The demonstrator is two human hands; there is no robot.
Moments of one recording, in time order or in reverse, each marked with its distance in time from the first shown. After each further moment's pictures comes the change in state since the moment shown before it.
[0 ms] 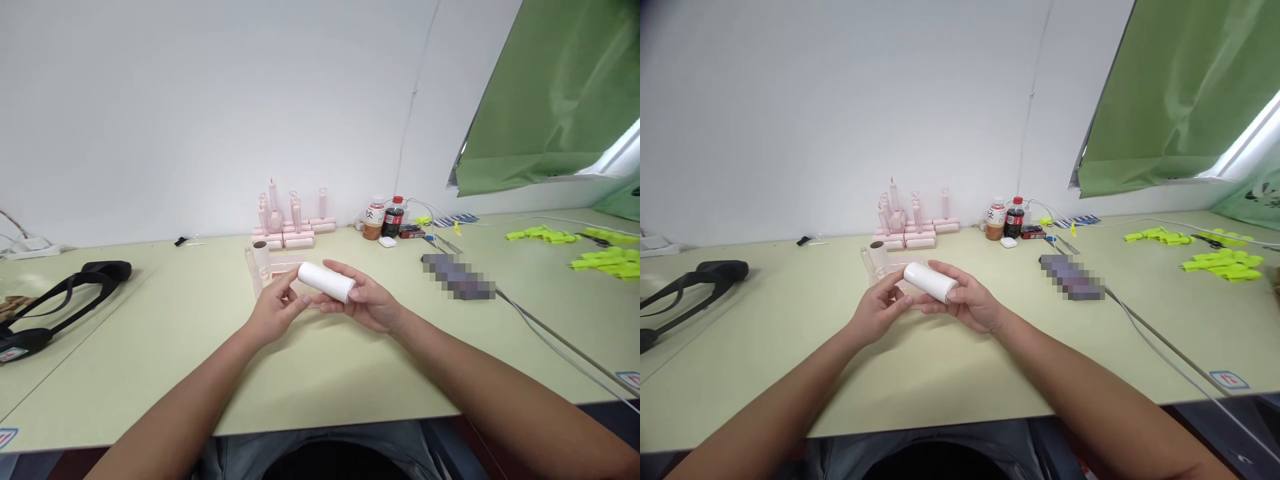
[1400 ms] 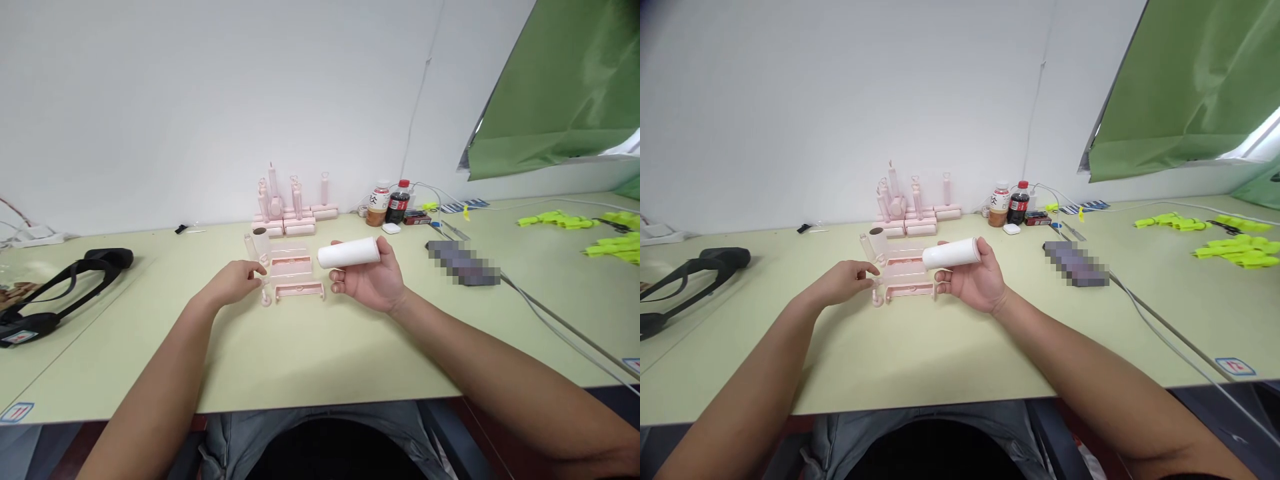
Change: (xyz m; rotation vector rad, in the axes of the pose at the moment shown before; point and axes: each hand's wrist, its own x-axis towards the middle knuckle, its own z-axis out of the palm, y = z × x) left_hand 0.013 -0.024 -0.083 0.638 -0.227 -0.438; right_hand 0.008 -0.006 -0.010 0.212 0.150 0.028
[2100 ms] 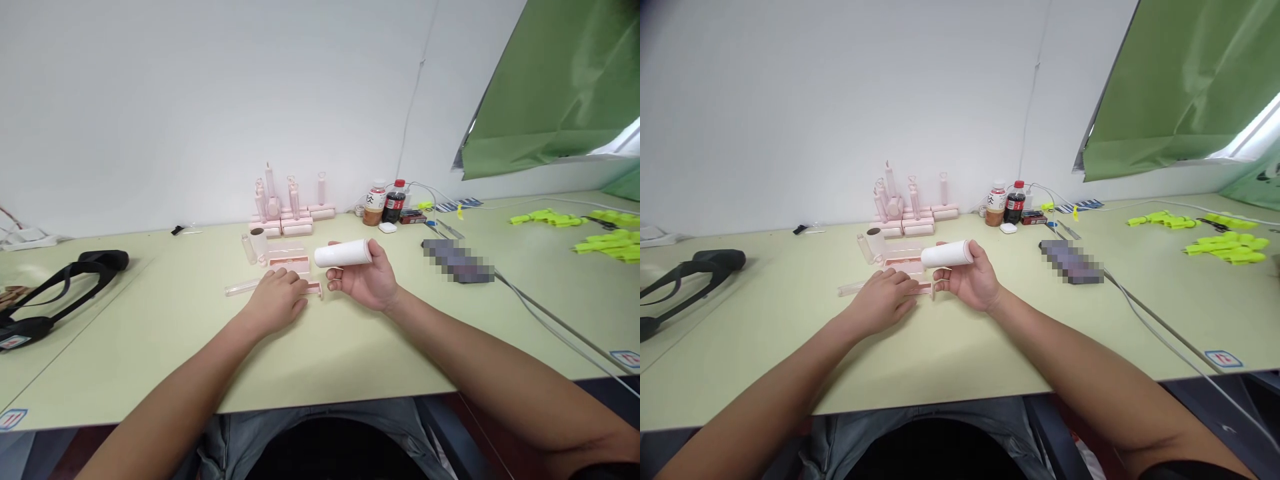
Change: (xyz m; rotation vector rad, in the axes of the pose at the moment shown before) left_hand -0.021 0.073 0.048 0.450 0.105 0.502; right_hand 0.003 0.004 0.000 -0.038 0.037 -0.062
